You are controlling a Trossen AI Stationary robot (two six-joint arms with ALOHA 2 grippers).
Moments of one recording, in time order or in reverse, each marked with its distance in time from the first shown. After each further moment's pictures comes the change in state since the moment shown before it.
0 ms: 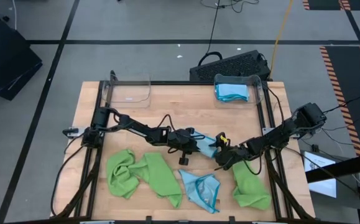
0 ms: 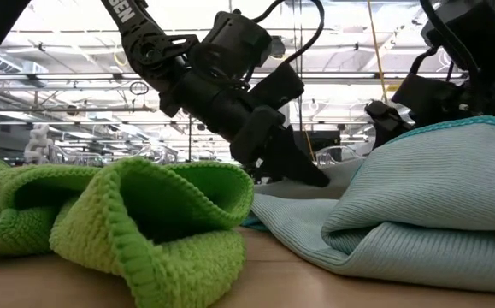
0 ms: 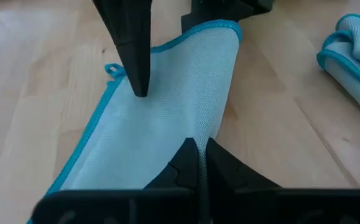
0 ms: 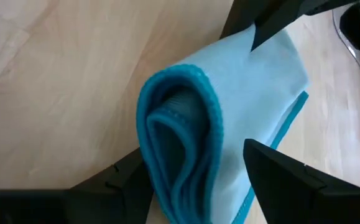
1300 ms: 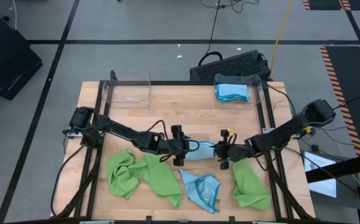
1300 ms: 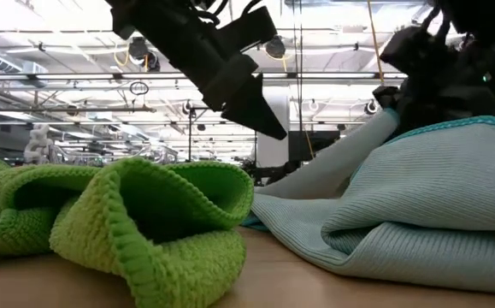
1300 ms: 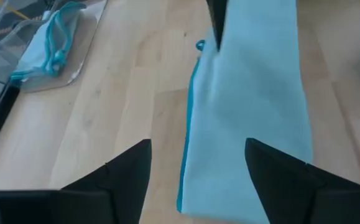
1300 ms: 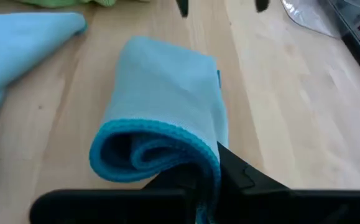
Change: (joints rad) left arm -0.155 -0.239 0.001 -0.370 -0.495 -0.101; right arm 0.001 -0.198 0.027 0.000 -0.009 0.337
